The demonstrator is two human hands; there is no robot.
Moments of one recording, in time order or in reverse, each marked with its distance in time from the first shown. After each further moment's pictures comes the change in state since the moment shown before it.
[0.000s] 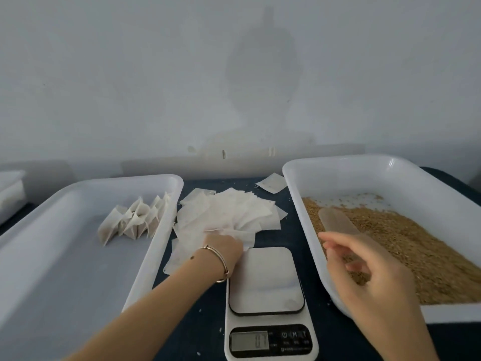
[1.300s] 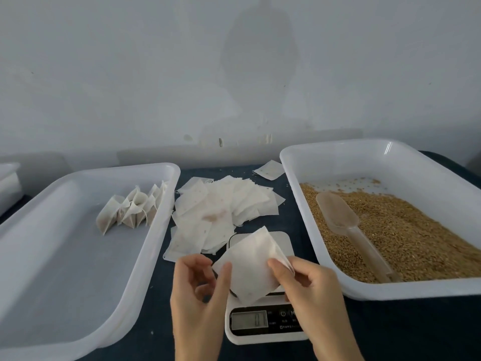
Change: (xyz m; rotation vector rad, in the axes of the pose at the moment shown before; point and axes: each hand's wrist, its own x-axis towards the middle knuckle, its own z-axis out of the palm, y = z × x) left_hand -0.120 0.054 0.030 -1.844 0.944 -0.410; right_hand -0.036 -0.004 0.055 0.348 -0.268 0.432
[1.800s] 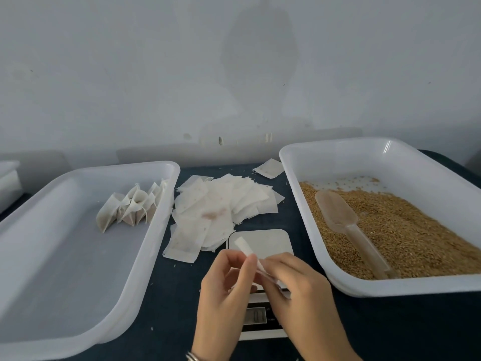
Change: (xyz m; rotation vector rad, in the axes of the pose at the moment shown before) left_hand -0.005 0.009 0.020 -0.065 -0.321 -0.047; right_hand -0.004 0.004 0.005 -0.489 0.033 -0.552
